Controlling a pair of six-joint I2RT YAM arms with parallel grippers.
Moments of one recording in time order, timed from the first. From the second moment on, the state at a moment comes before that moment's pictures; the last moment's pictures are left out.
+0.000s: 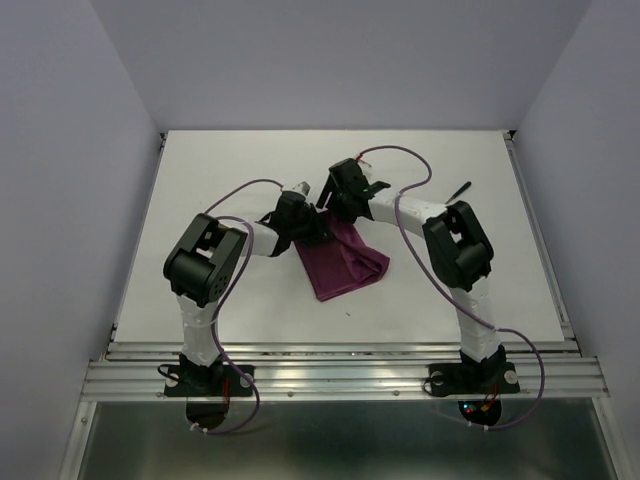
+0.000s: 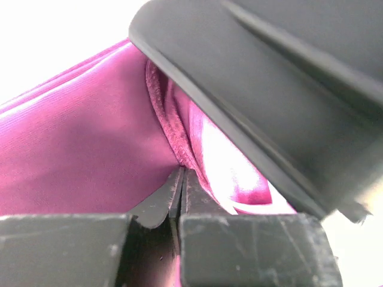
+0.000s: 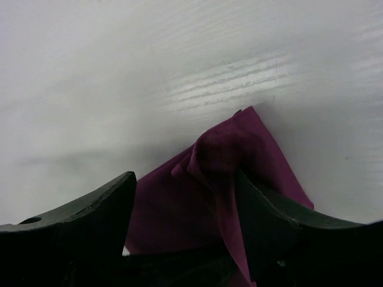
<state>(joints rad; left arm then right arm) -0.51 1.94 0.97 0.30 0.24 -0.79 0.62 2.18 1.63 -0.26 0.15 0.92</state>
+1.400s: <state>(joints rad) -0.50 1.94 0.97 0.30 0.25 -0.83 0.51 1.92 1.35 -0.28 0.14 0.74</state>
